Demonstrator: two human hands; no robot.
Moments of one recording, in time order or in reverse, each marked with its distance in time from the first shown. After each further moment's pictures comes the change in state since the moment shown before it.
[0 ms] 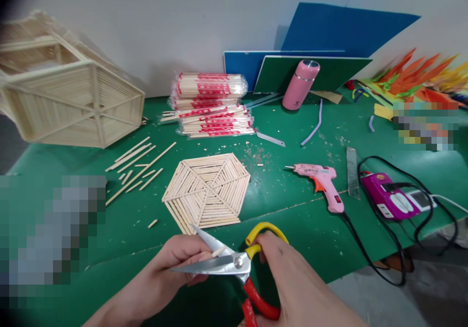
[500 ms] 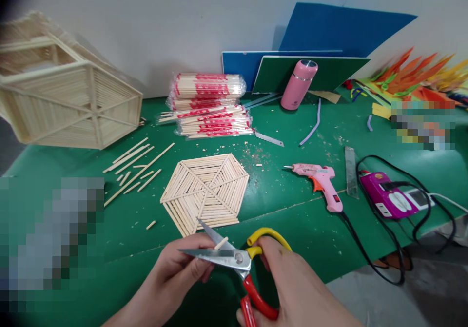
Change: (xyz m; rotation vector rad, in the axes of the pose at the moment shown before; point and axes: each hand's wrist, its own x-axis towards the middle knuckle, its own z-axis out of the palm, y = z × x) left_hand -0.001 -0.009 0.011 0.078 0.190 0.168; right_hand 0.005 -0.021 -0.005 0.030 -0.029 0.076
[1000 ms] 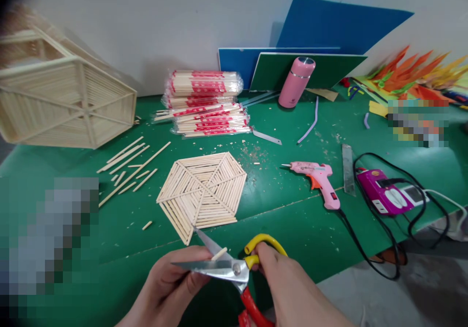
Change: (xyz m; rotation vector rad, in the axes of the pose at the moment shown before) left_hand -0.018 -0.014 0.009 0.127 0.174 0.249; right_hand -0.004 0.015 0.015 0.114 -0.001 -0.051
